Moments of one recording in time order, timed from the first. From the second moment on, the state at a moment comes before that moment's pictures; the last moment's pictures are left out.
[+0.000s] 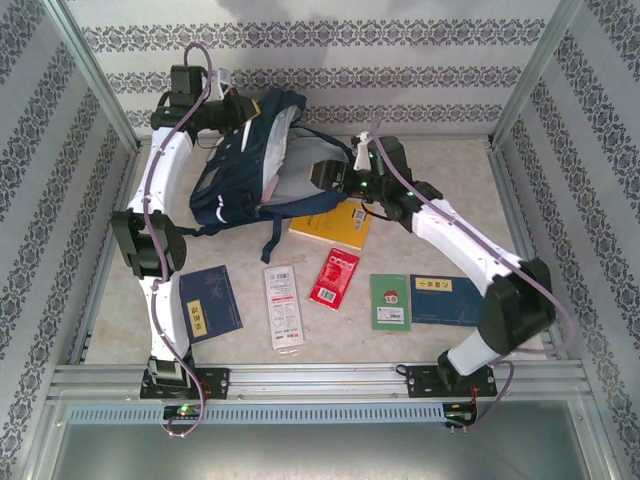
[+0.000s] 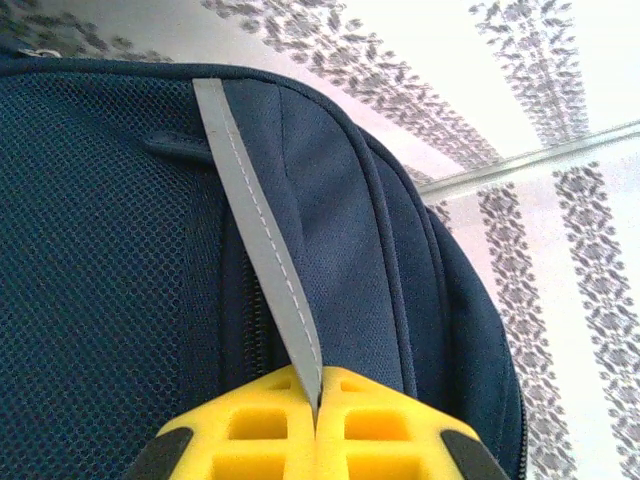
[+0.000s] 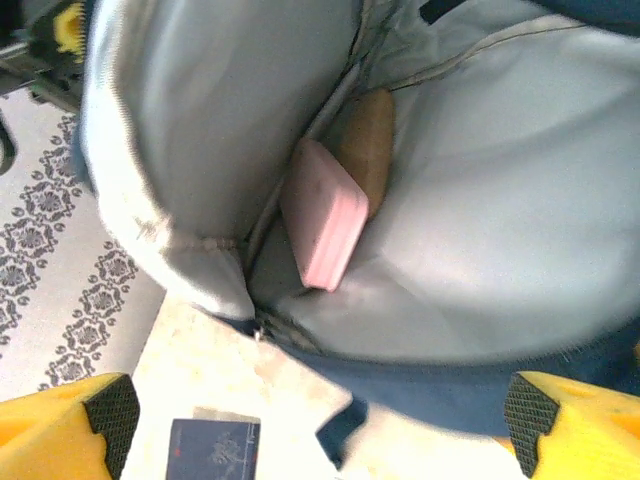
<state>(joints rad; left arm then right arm) -0.01 2.15 2.27 -0.67 0.71 -0.65 0.48 1.53 1.29 -0.24 -0.31 0.61</state>
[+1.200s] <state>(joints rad) -0.27 1.87 1.50 -0.51 0.50 -0.63 0.25 1.75 1.03 -0.36 -0.44 0.76</state>
